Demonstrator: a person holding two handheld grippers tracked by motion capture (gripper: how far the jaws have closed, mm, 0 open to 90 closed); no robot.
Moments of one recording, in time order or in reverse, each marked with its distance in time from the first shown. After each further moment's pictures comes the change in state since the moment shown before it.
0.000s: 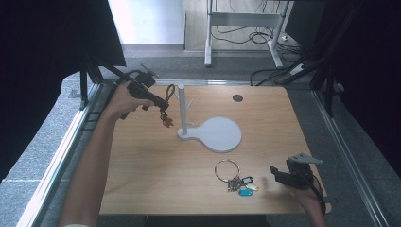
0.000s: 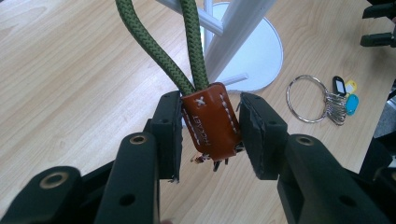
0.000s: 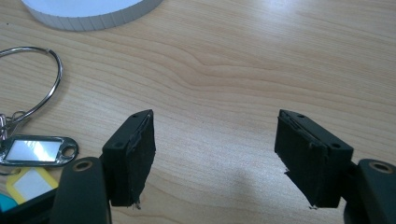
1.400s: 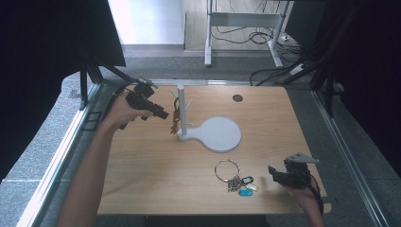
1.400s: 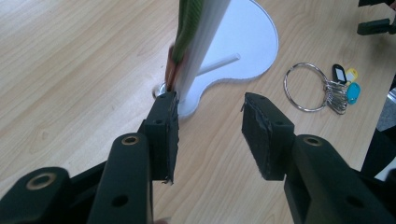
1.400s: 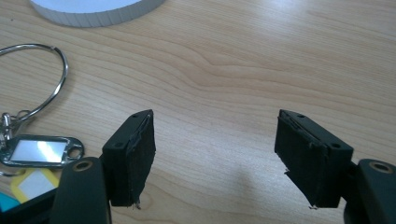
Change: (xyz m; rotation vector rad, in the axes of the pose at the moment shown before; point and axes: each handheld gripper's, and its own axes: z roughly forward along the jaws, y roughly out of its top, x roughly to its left) left arm -0.017 -0.030 0.006 -0.020 0.009 0.023; right arm 0.006 0.002 0.004 0.010 0.012 -0.015
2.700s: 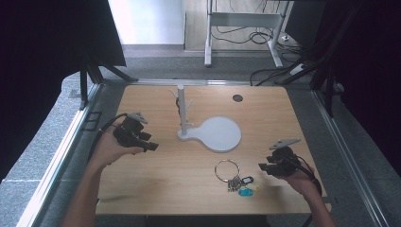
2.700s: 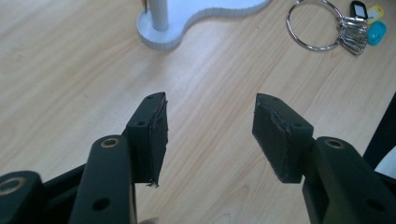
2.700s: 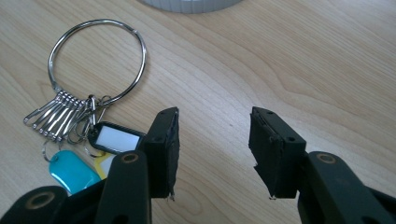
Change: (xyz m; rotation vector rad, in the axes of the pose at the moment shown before) left arm -0.057 -0.091 0.010 0.020 0.113 0.009; right arm 0.020 0.058 0.007 0.225 0.205 -0.211
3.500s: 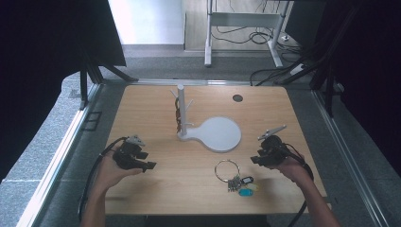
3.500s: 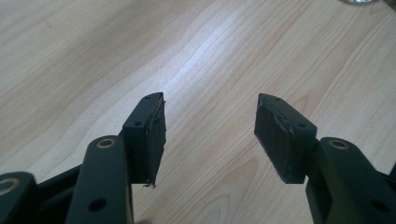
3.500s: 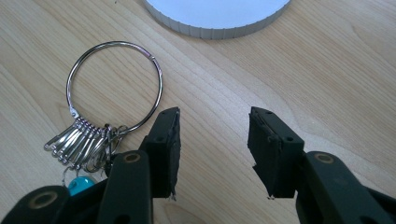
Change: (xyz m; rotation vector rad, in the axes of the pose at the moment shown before) left arm -0.008 -0.060 0.043 -0.016 0.021 -0.066; right arm 0.004 0.042 0.011 0.075 0.050 -0.053
